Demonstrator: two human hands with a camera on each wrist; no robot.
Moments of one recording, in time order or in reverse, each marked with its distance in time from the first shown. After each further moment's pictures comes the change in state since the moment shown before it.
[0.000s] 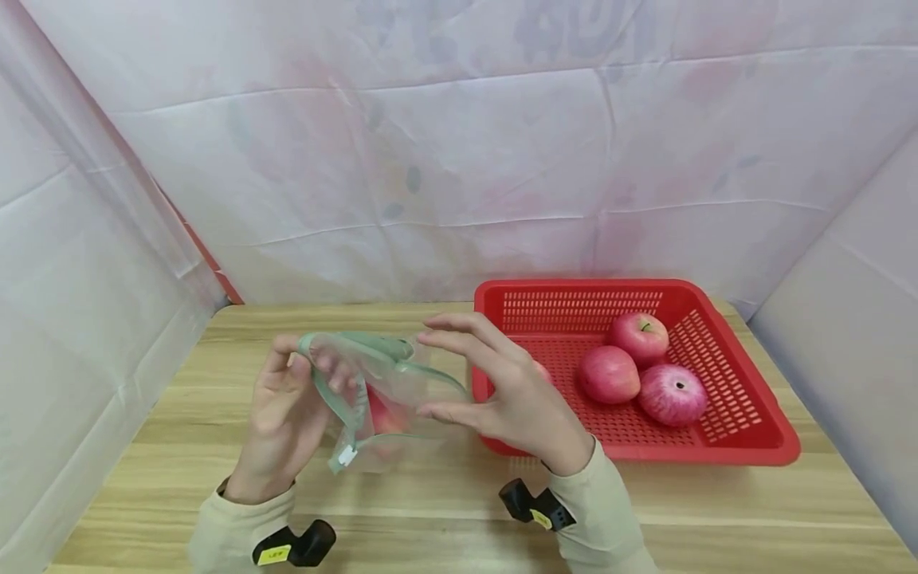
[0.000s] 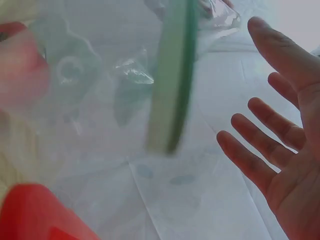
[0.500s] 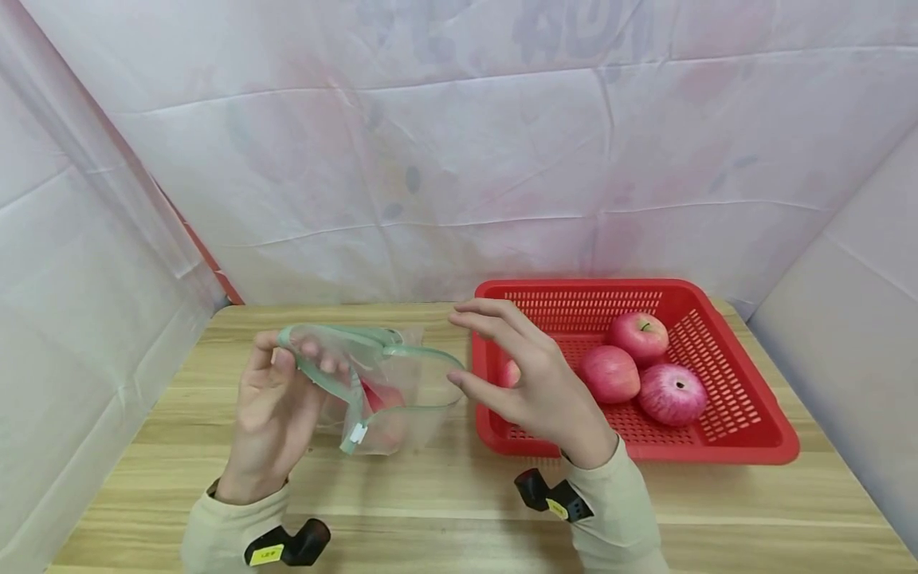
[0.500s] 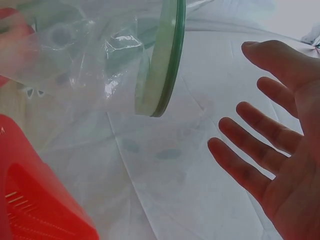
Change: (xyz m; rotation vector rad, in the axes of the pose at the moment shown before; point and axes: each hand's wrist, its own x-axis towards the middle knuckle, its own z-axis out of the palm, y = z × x) left_hand 0.001 0.010 -0.003 0.001 0.029 0.036; right_hand -0.007 0.004 -0.017 -0.085 0.035 0.095
